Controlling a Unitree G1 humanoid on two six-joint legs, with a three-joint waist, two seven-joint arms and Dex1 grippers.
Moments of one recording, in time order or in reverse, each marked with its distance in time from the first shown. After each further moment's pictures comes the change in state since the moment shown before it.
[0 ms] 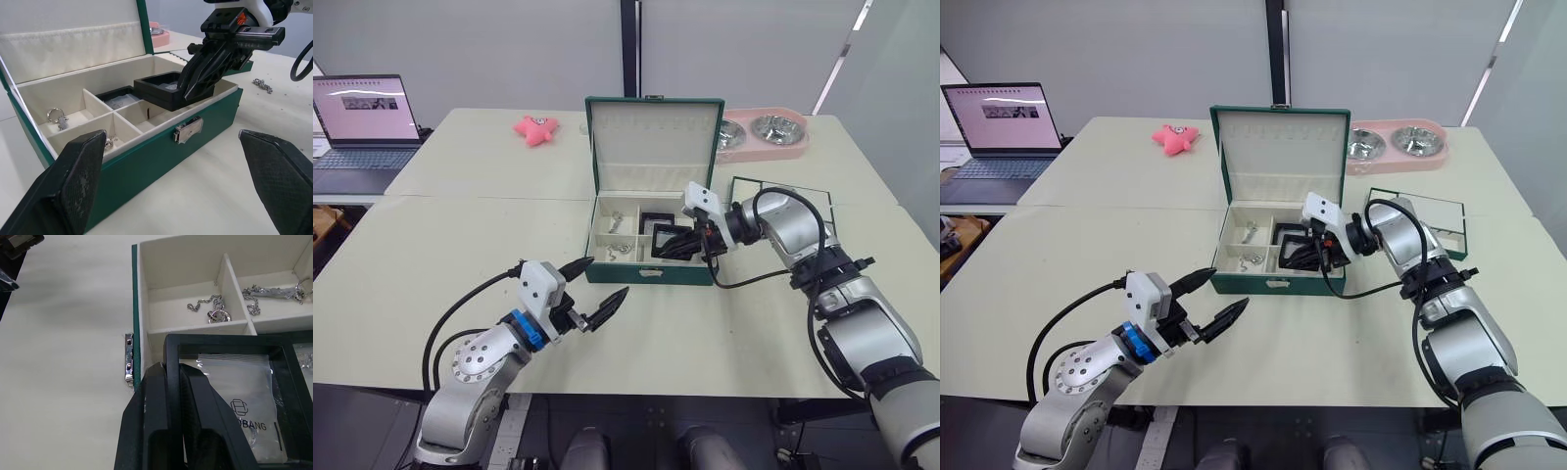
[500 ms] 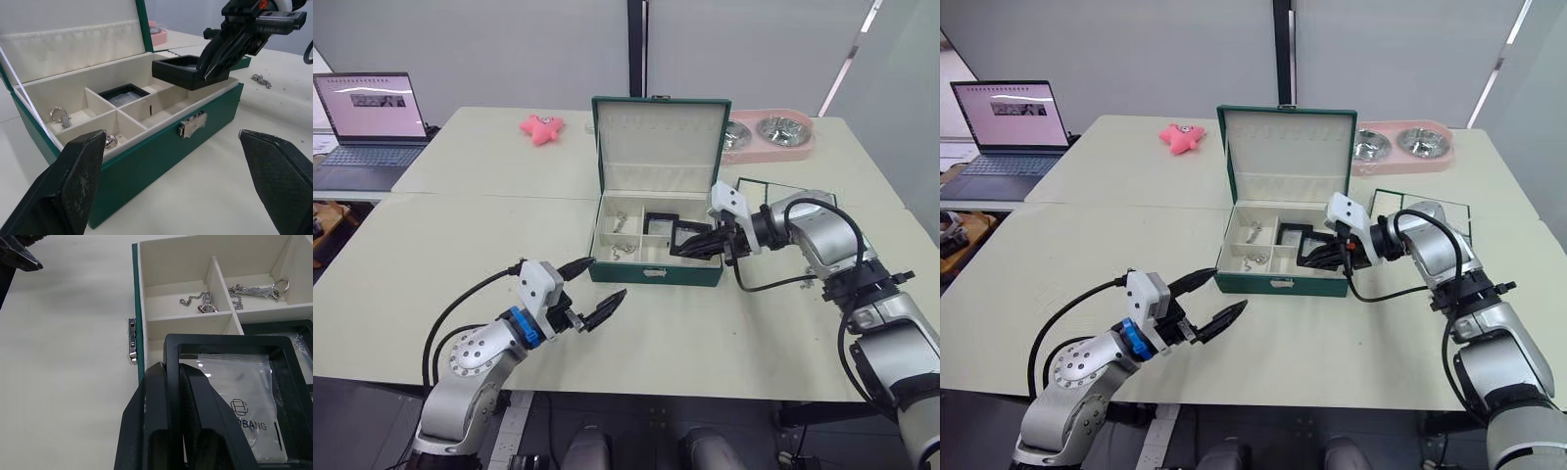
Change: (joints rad) left arm -0.036 0.012 0.007 0.045 -0.004 -0.023 -0.038; right arm 0.092 -0.124 -0.016 -0.181 0.078 -0.001 -0.035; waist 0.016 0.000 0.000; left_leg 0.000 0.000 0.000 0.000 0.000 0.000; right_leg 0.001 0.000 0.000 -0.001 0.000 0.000
